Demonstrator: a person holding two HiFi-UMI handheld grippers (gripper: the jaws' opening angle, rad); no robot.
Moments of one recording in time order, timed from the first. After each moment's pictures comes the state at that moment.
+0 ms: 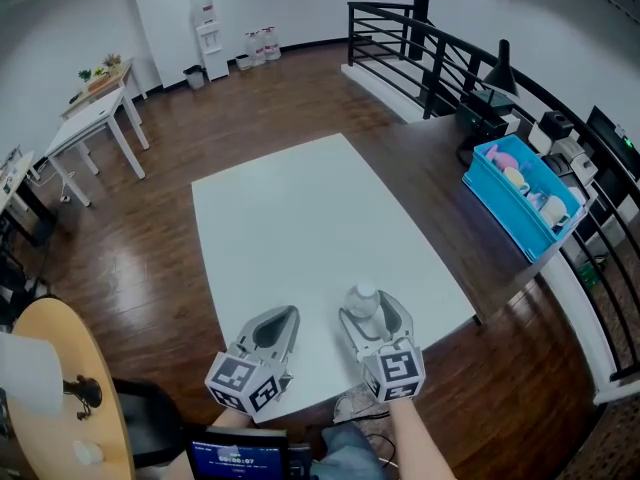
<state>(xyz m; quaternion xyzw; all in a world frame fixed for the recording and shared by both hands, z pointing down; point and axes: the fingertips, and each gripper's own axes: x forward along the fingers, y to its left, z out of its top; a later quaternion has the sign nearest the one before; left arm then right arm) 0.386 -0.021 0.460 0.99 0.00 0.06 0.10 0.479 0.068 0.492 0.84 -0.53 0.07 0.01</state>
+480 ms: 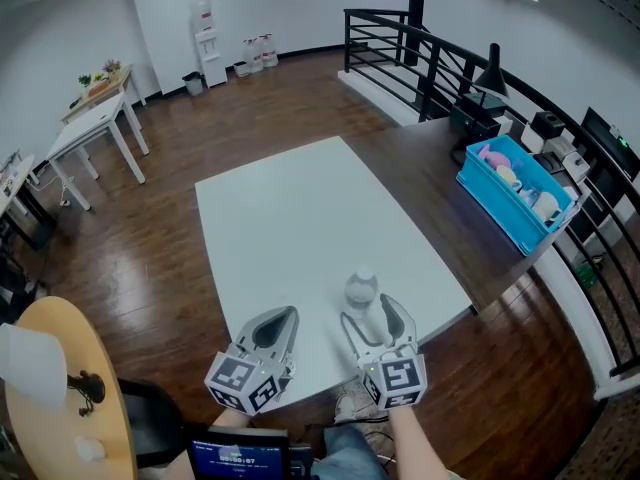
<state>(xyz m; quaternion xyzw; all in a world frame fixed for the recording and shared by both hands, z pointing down) 0.357 -0.009 0.449 0.99 0.00 0.05 0.09 0.447 0.093 0.466 0.86 -0.51 0.03 0.01</state>
